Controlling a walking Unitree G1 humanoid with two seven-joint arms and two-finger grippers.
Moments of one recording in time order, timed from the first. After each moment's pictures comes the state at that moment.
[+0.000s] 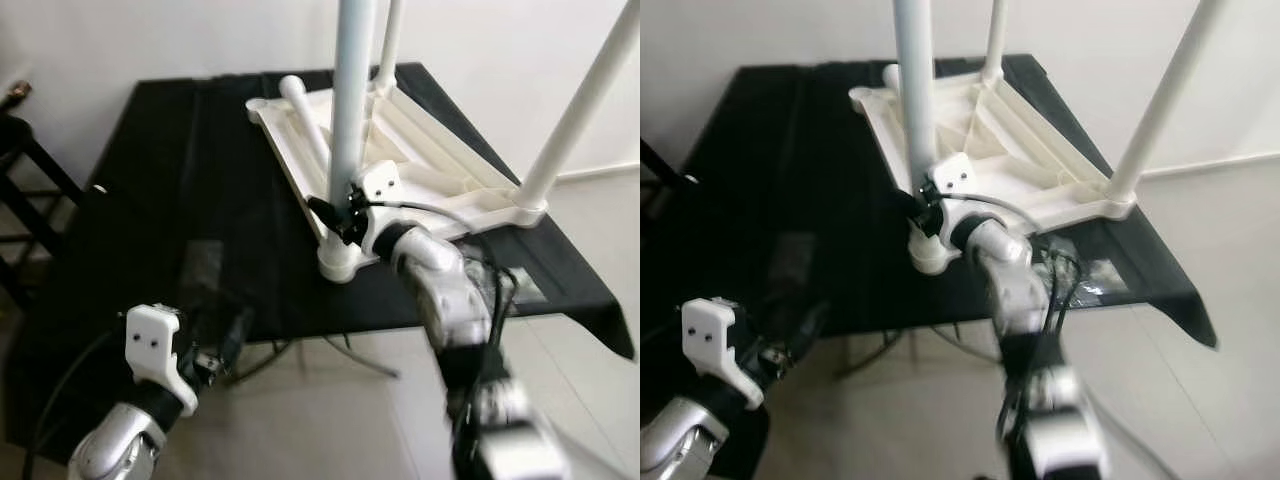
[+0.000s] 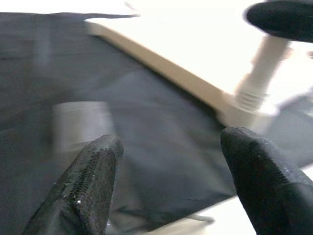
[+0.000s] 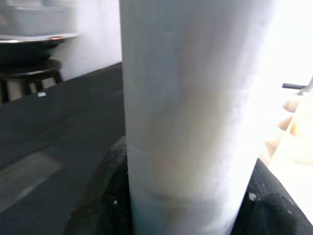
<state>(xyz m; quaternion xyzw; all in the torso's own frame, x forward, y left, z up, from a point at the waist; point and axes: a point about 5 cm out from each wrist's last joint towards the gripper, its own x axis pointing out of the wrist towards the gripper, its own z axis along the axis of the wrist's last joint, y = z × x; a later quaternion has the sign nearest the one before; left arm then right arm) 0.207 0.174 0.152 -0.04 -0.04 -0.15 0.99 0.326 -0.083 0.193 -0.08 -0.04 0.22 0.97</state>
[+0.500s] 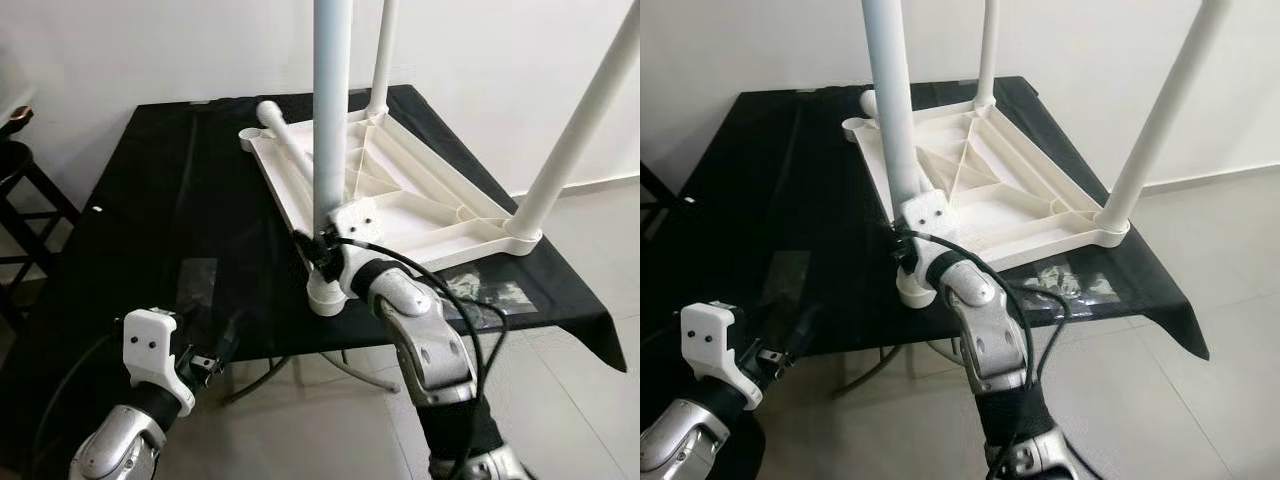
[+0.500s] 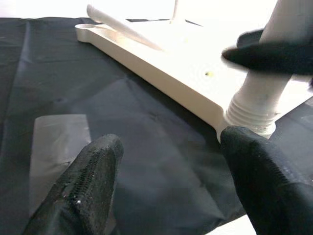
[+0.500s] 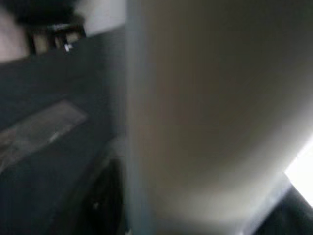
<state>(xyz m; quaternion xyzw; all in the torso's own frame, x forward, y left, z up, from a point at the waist) 0.212 0.174 0.153 -0.04 -0.04 -0.15 0.99 0.332 -0.065 0.193 -0.09 0.03 0.32 0.94</state>
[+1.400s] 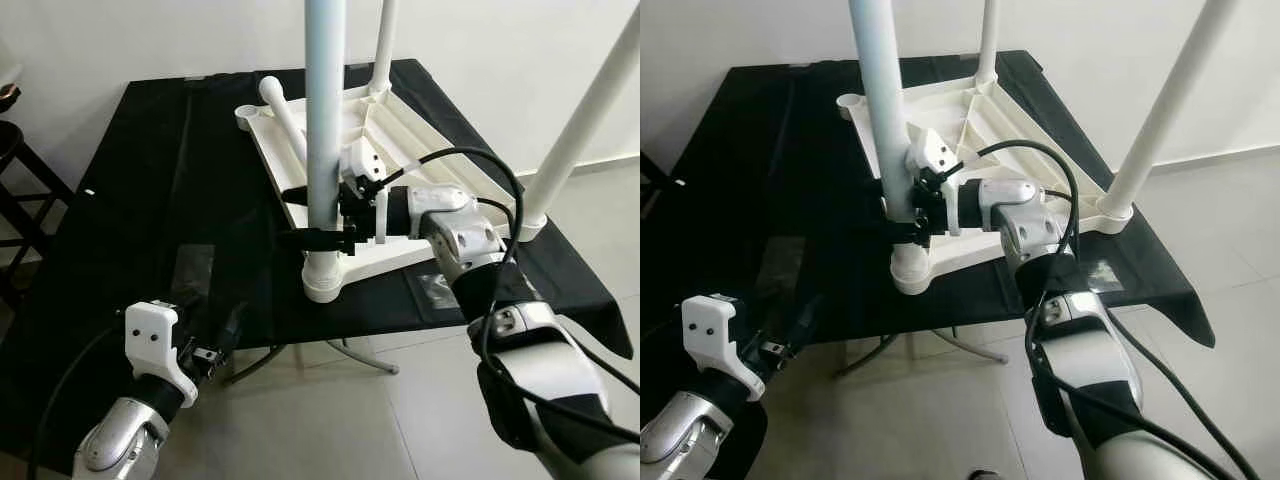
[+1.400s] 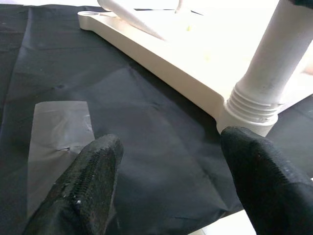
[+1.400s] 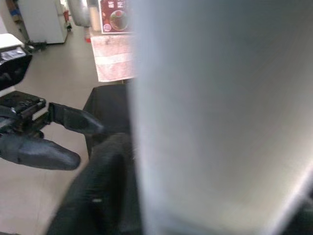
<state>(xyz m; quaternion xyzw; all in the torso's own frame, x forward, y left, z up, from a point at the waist) 0.209 0.173 0.151 -0.05 -0.04 -0.15 0.99 0.370 -0.091 0.246 -0.12 -0.02 0.65 0.75</state>
